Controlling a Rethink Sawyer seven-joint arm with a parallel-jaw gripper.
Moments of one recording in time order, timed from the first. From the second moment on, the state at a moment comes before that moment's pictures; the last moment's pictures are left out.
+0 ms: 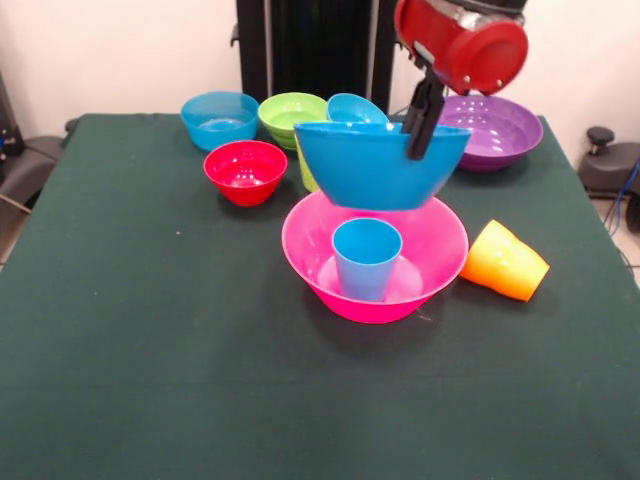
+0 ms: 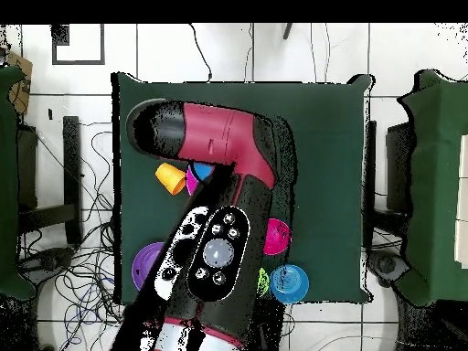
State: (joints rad) arm 0.13 -0.54 -0.41 1.22 0.18 0.80 2.85
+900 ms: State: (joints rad) arm 0.09 -0.56 -0.42 1.31 0.18 0.65 2.85
